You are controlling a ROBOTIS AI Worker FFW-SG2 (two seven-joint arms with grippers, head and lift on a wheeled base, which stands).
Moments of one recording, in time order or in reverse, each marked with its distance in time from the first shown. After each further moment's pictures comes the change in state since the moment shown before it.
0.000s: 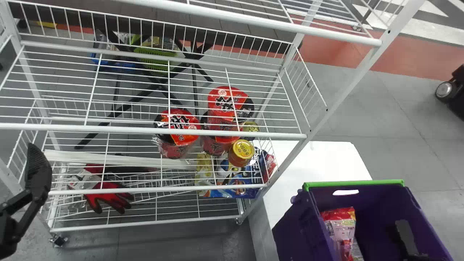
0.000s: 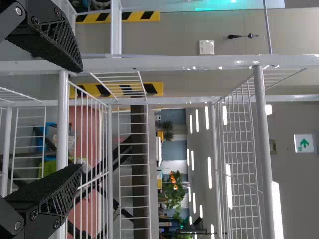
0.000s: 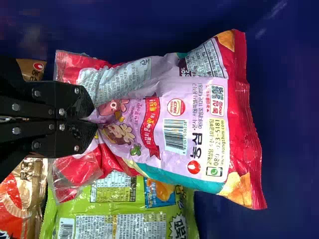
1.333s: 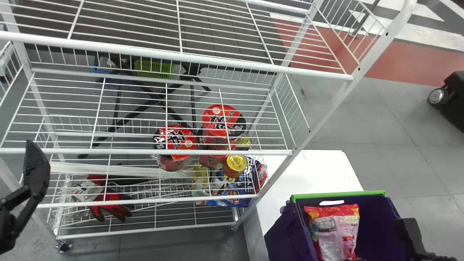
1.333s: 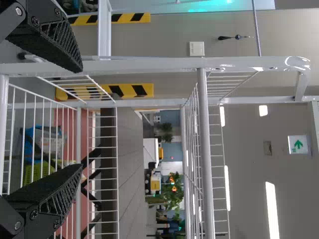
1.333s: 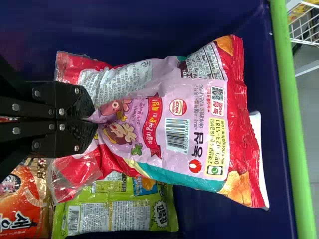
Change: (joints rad) left arm -0.019 0.000 0.007 0.006 0.003 0.013 0.000; right arm 0.009 0.012 -0.038 -0.061 -0.005 0.053 0.038
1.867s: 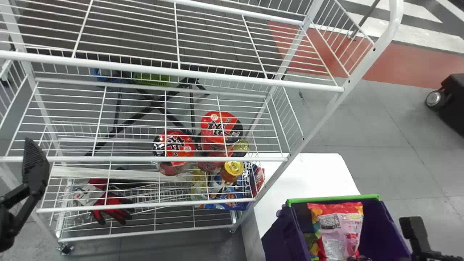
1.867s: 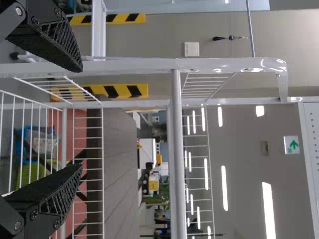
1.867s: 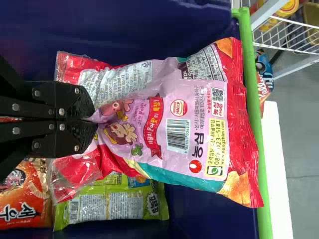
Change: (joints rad) left arm 0.000 0.000 0.005 -0.005 0.000 0.000 -0.001; right arm 0.007 0.000 -0.021 -0.025 0.000 0.006 0.014
